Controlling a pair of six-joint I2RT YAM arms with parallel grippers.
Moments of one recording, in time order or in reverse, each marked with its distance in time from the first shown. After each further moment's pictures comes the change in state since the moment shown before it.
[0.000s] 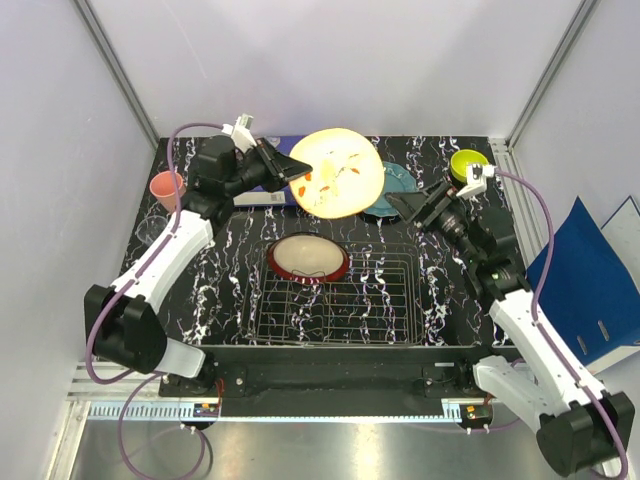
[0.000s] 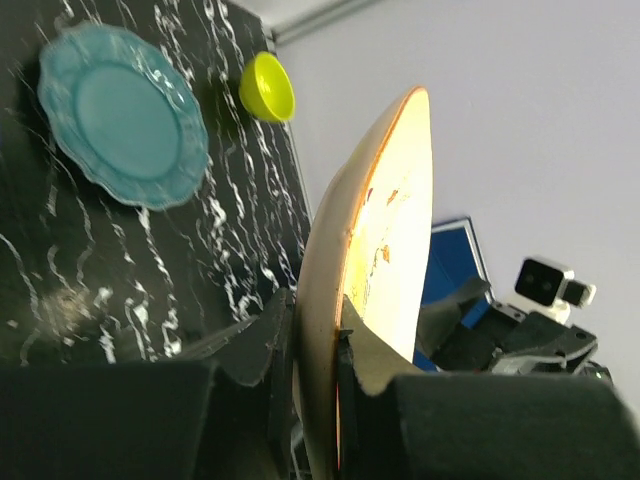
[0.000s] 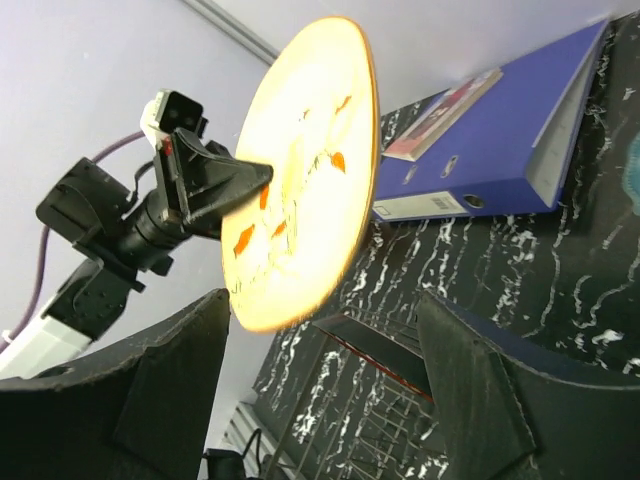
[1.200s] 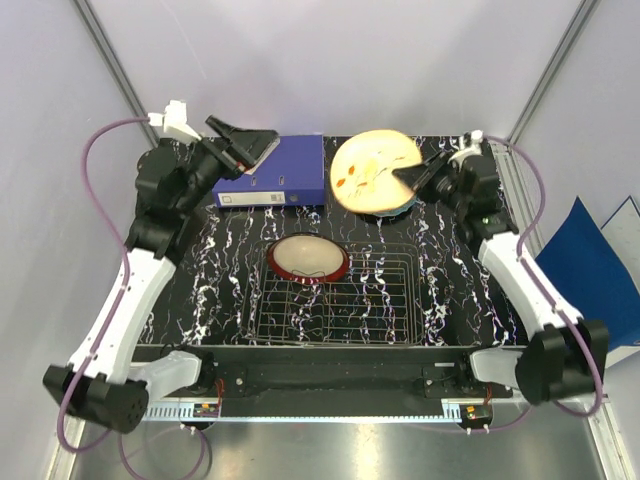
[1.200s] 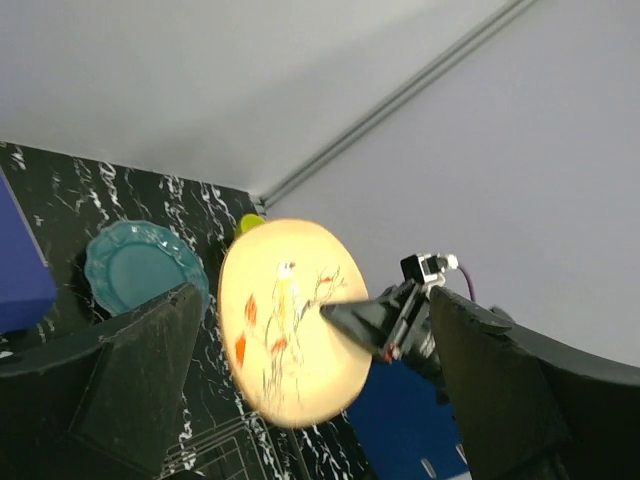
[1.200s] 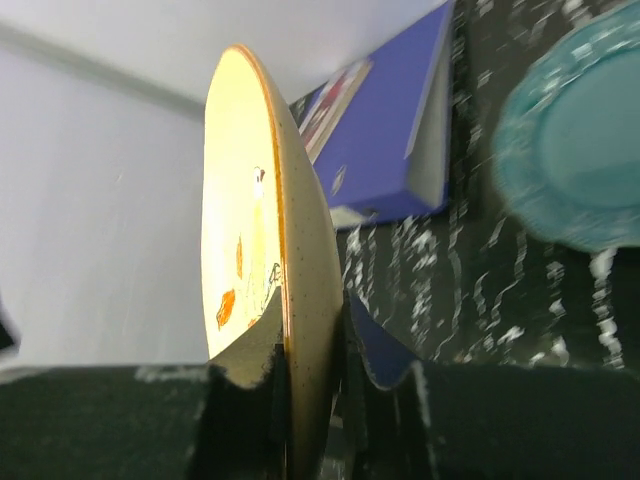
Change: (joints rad) left arm 0.042 -0.265 0.036 -0.012 -0.202 0.101; right arm -0.077 0.349 0.259 -0.171 0.016 -0.028
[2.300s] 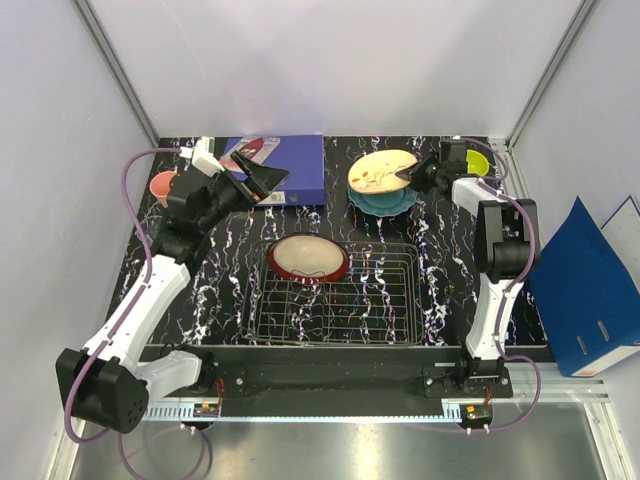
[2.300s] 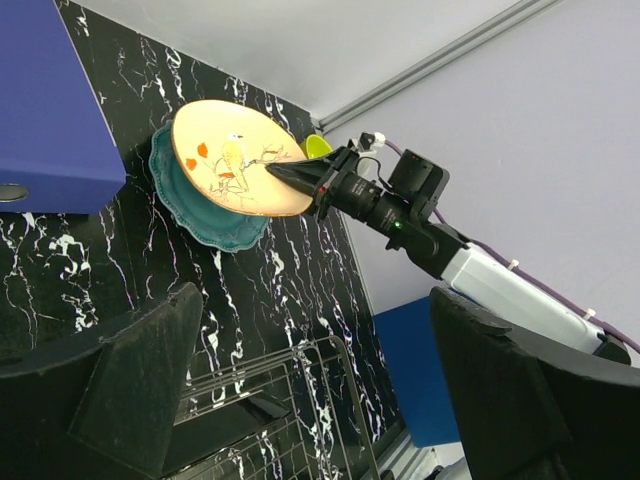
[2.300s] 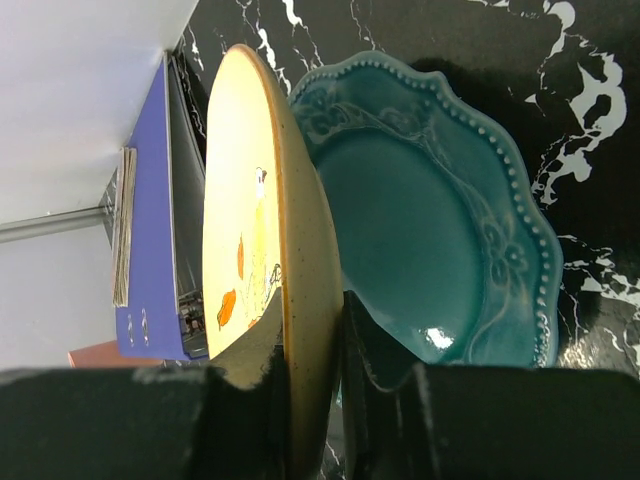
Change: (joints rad) left arm 0.003 -0.049 -0.308 0.065 0.008 0.005; right arm -0.178 0.864 0.473 -0.041 -0.011 0.027
